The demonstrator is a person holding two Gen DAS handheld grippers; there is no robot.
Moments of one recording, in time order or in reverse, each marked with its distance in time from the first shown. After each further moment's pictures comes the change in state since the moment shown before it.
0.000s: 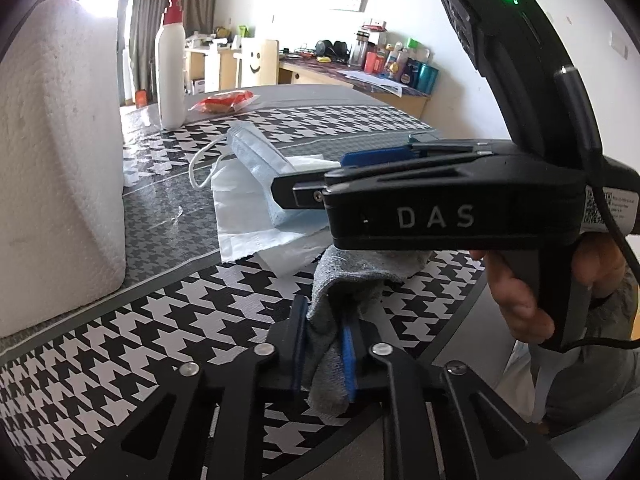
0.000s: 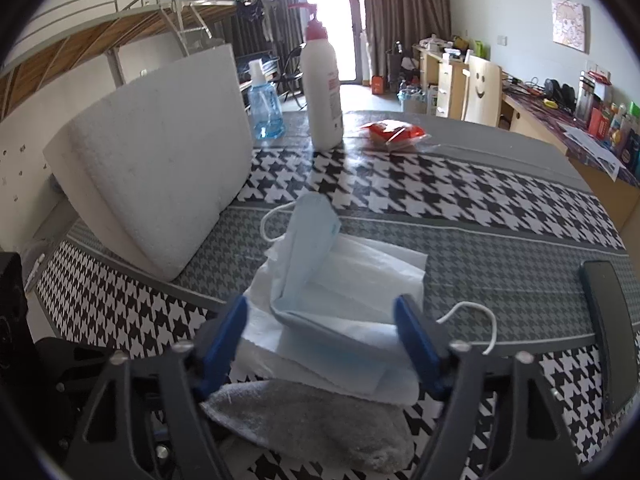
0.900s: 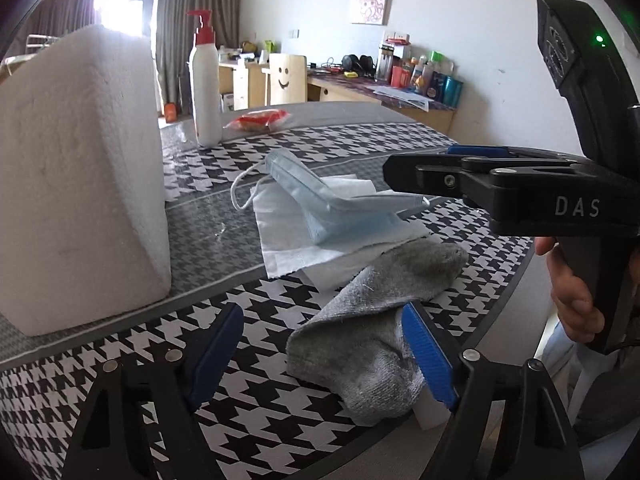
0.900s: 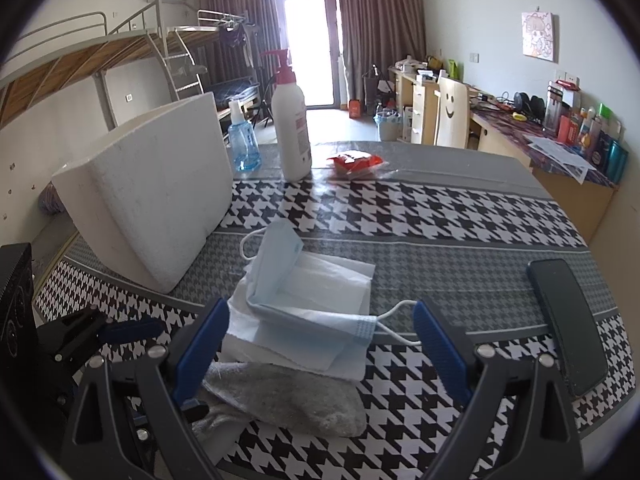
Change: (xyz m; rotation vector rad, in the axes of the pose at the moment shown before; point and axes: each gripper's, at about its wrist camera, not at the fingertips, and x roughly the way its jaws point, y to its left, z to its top) left arm -0.018 0.005 -0.001 -0.008 -0.051 0.115; right arm -0.047 -0.013 -0.004 0.040 -0.103 -0.075
